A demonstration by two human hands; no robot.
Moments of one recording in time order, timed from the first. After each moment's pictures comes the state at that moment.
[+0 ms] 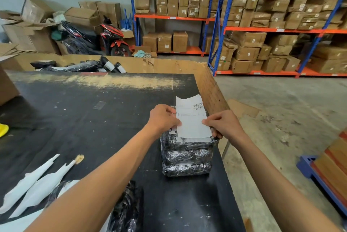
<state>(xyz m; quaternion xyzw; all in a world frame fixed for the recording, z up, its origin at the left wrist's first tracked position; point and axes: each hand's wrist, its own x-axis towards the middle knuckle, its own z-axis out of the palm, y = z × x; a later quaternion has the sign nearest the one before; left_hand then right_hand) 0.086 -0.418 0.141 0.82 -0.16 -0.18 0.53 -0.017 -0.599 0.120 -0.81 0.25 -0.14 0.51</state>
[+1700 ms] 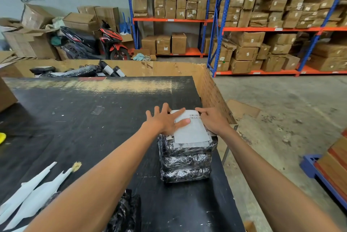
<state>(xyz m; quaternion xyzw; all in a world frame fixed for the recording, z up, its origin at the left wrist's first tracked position) 0.119 -0.445 0.133 0.93 -0.34 -0.14 -0.02 0.038 -0.620 0.101 -0.90 0.22 -0.09 0.37</state>
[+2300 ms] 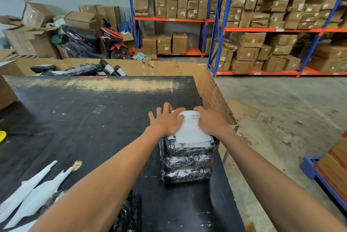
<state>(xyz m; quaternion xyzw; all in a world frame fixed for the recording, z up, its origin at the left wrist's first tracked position) 0.122 -0.454 0.112 0.94 -0.31 -0.08 0.12 0.056 -0.619 0.093 -0.96 0.19 -0.03 0.19</state>
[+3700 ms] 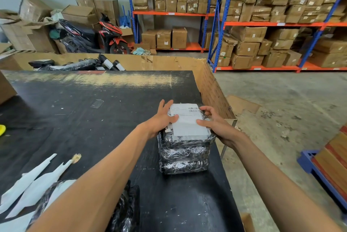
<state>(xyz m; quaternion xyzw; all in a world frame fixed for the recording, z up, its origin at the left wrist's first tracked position) 0.116 -0.430 0.101 0.76 -0.25 -0.31 0.51 0.002 -0.622 0.079 -0.75 0.17 -0.05 0.64</state>
